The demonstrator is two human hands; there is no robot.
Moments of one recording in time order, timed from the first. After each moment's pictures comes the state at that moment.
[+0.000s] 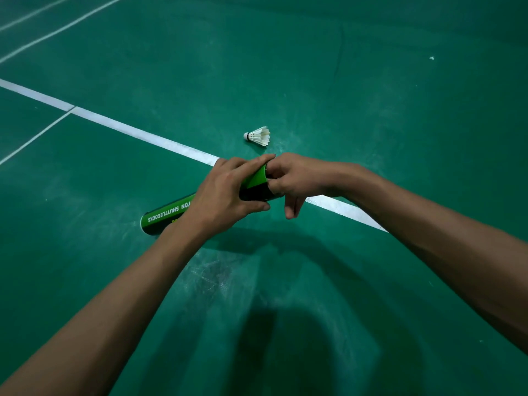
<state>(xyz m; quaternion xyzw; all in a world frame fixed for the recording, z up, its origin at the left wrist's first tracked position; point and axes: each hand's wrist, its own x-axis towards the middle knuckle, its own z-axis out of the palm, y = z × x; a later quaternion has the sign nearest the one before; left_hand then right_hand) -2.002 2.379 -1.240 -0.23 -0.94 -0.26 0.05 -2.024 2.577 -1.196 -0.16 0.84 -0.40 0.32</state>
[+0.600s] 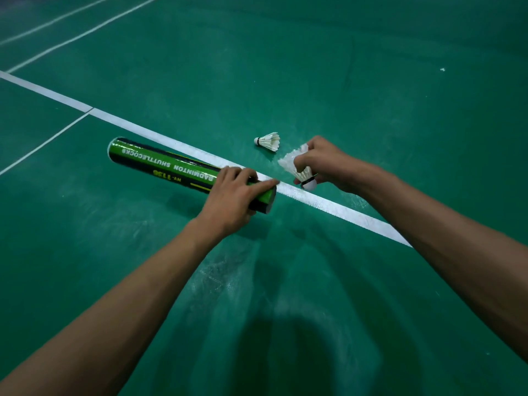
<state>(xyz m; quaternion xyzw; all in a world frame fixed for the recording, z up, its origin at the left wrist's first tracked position) -2.015 2.368 -1.270 -0.26 -0.96 0.00 0.08 -2.053 2.594 -1.206 0.04 0.82 -0.53 0.20</state>
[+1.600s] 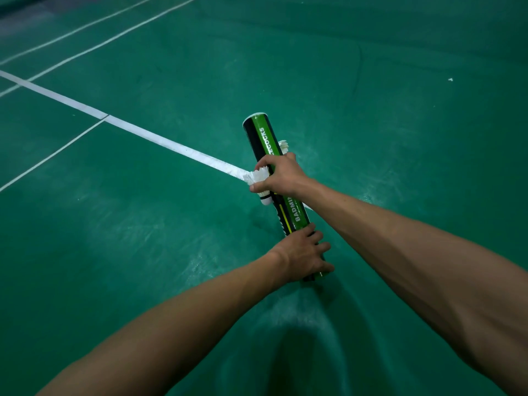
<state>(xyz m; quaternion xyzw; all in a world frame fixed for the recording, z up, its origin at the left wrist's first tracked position) -1.967 2.471 -1.307 -0.54 -0.79 0.29 -0.08 -2.078 2.514 -1.253 -0.04 0.90 -0.41 0.13</state>
